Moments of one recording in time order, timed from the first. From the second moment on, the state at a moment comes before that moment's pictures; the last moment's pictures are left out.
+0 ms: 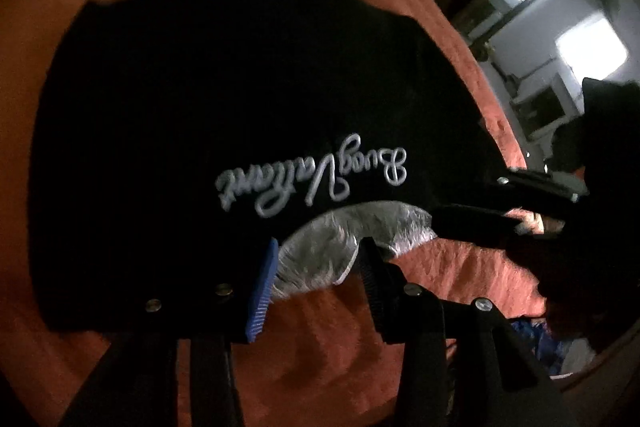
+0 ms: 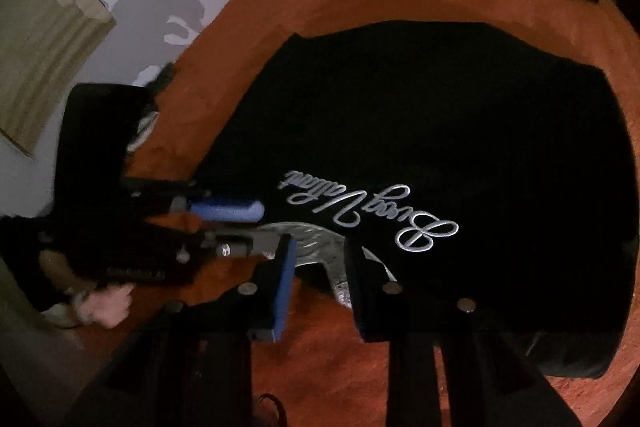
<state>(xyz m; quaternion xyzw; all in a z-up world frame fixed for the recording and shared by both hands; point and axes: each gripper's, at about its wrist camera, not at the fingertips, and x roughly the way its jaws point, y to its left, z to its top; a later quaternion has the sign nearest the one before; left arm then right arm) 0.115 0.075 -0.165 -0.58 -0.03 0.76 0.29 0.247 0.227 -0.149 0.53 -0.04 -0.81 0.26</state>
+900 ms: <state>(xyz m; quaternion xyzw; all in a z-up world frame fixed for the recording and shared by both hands) 0.131 -0.009 -0.190 -0.58 0.06 0.81 0.10 0.294 0.352 -0.188 0.51 0.06 -0.86 -0.02</state>
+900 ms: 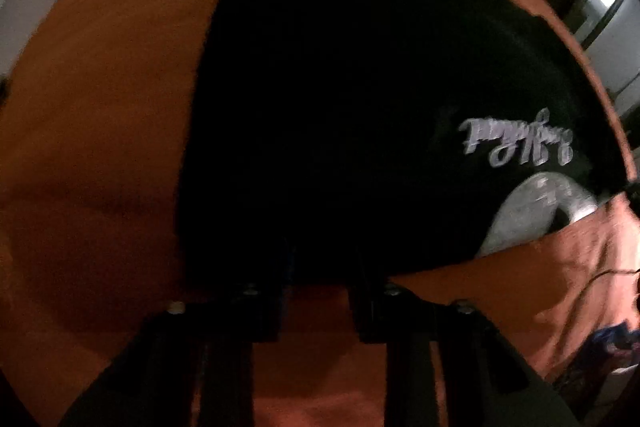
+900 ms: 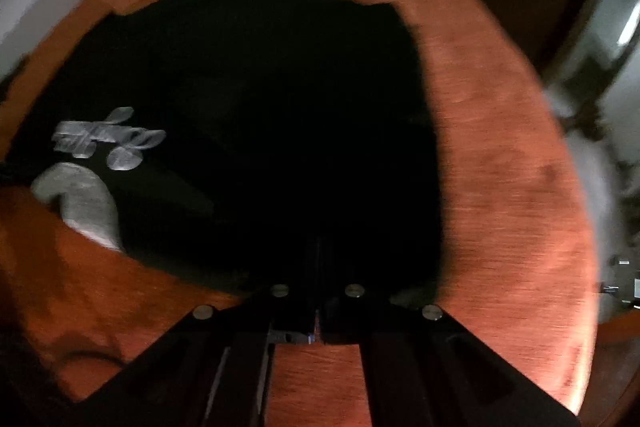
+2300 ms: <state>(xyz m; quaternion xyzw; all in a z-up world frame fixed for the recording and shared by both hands) 0.174 0.077 -0.204 -0.63 -0.37 0.62 0.28 0.273 0.360 -0.145 0.45 0.01 -0.89 -0.03</state>
